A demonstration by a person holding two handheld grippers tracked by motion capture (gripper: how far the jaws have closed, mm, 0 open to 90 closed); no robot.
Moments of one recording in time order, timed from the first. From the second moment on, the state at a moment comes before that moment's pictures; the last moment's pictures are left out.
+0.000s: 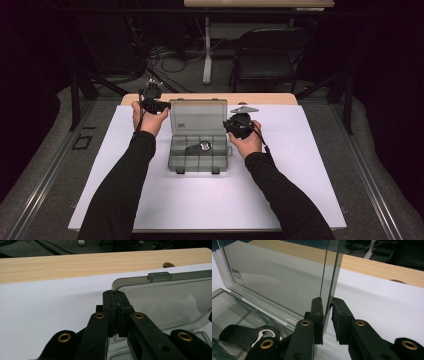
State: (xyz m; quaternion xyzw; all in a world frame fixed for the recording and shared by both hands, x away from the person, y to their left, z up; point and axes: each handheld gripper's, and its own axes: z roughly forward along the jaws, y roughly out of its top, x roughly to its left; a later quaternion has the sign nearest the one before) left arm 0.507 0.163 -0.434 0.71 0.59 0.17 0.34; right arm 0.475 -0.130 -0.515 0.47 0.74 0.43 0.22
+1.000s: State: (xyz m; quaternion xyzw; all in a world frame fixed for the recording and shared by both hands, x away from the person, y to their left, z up) left arm 0.469 0.165 -0.433 0.71 0.57 0.19 0.36; right arm 0.461 -0.147 -0.475 0.48 0.76 0.40 0.19
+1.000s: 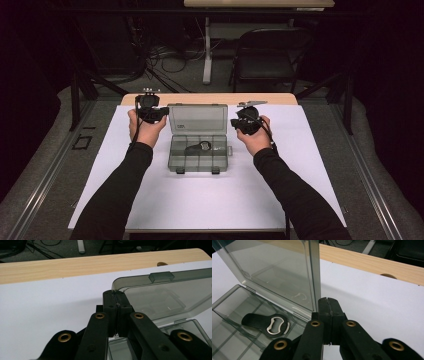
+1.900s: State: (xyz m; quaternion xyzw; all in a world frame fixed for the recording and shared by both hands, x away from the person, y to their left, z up) left arm 0.436 0.169 -0.437 0.71 0.56 0.20 0.38; right arm 0.474 -0.133 -0.425 0.48 0.75 0.40 0.20
